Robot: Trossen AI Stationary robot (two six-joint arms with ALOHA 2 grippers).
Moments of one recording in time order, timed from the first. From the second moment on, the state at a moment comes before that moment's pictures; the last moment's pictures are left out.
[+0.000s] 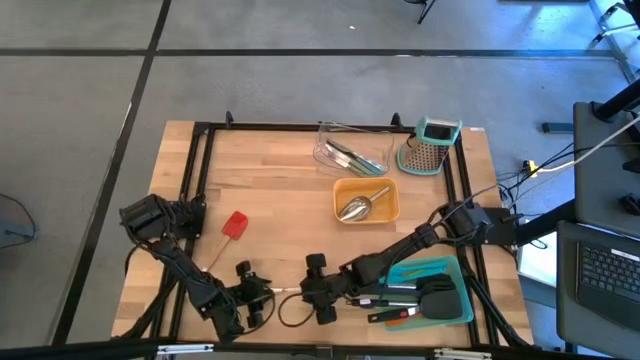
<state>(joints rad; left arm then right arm) -0.96 1.90 0.88 -0.24 -0.81 -1.20 0.48 2.22 1.47 -0.06 0.22 0.15</state>
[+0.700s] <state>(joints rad) -0.99 1.91 0.87 -0.08 -0.84 -1.24 0.47 2.29 1.48 -0.07 0.21 0.20</state>
